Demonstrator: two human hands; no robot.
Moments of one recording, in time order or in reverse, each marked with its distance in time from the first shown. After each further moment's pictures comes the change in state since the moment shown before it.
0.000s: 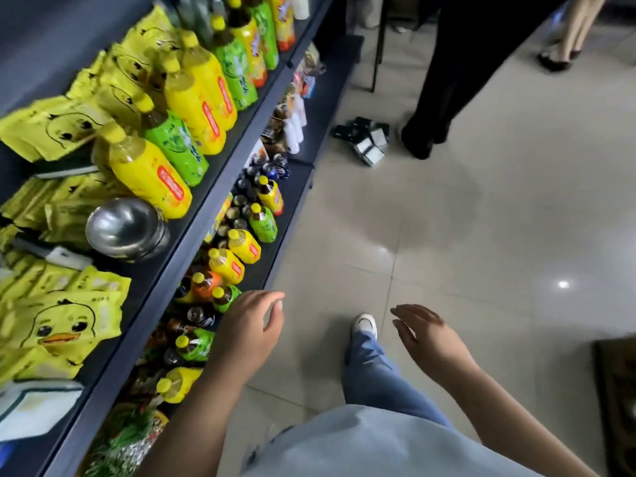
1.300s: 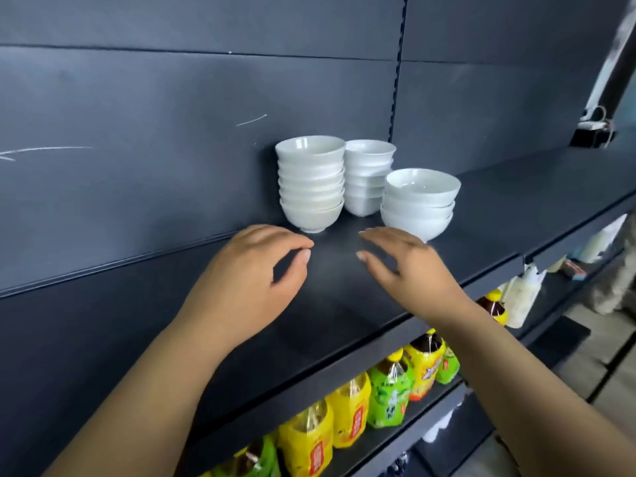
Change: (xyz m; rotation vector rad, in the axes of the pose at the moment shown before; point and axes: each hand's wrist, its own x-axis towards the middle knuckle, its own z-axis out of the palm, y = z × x) left_hand 0.470 -0.055 -0.291 0.380 0.712 -0.085; right_hand 0.717 -0.265 -0.096 0.414 0.042 -0.920
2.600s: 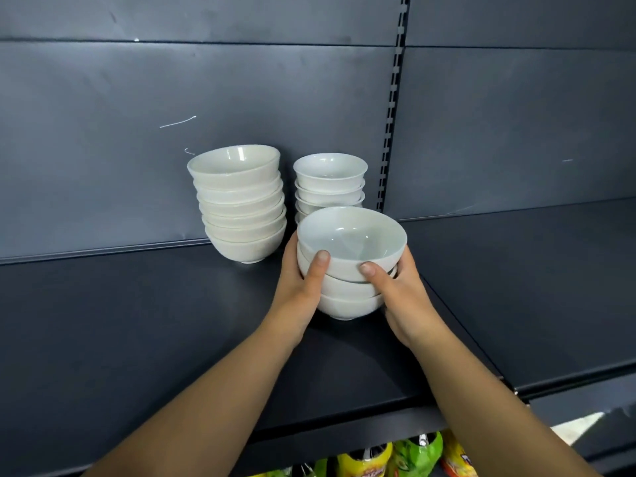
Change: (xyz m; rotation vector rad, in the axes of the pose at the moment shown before) left_hand 0.148 0.028 0.257 -0.904 0.331 -0.710; right_hand 0.099 0.210 0.001 1.322 -0.241 0.261
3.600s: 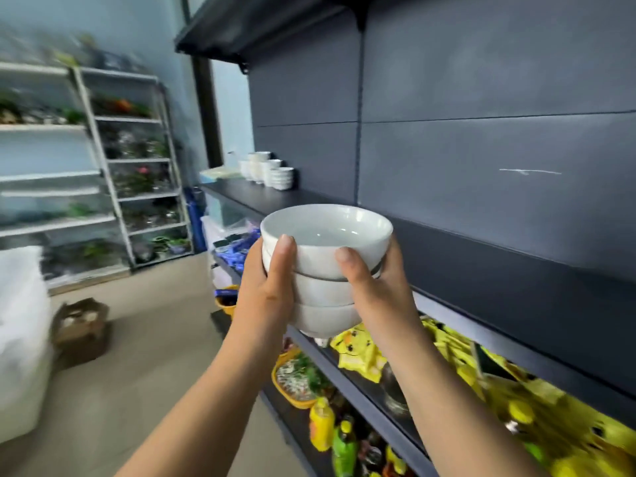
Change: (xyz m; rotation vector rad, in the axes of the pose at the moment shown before) left_hand -0.439 0.261 -0.306 0.396 1.160 0.259; right_hand -0.301 -0.064 0.473 0.321 -0.902 -0.051
